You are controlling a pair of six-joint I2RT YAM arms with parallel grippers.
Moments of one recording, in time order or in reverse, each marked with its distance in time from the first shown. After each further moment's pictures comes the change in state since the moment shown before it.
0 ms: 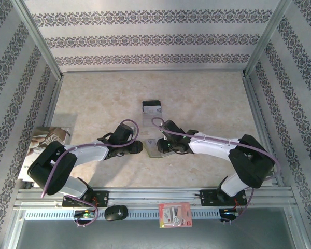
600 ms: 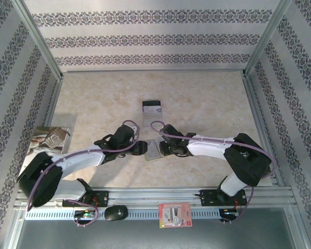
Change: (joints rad) left arm -0.109 -0.130 0.024 -0.057 -0.040 0.011; right arm 0.014 0.034 -0.043 0.039 0.077 0.030
